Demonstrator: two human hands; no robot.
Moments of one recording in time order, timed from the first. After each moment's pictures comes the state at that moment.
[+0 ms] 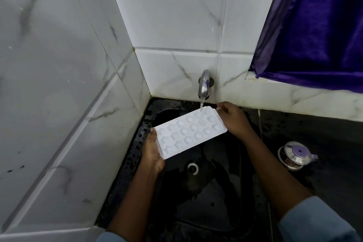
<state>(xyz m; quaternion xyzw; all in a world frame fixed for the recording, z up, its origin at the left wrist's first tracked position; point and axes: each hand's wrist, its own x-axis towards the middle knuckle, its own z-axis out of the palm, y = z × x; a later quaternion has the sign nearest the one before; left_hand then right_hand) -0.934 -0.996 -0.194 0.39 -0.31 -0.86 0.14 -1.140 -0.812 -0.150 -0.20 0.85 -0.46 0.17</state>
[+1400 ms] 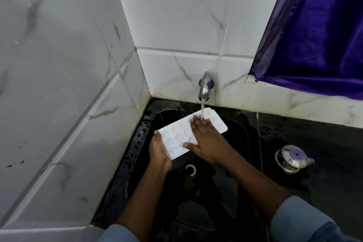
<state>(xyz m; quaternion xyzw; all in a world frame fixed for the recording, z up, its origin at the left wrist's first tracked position) -0.950 -0.983 -0.221 0.40 -0.27 -0.86 0.17 -1.076 -0.834 -0.188 -0.52 0.84 -0.08 0.13</state>
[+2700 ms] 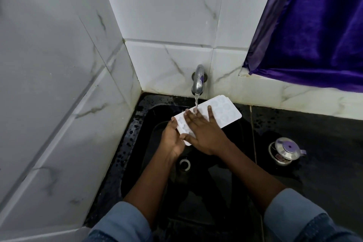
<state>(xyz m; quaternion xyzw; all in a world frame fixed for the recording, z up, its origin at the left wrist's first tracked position) -1.009 -0.958 -0.213 0.34 -0.25 -0.90 0.09 -1.087 -0.833 -0.188 -0.53 0.84 -0.03 0.06</state>
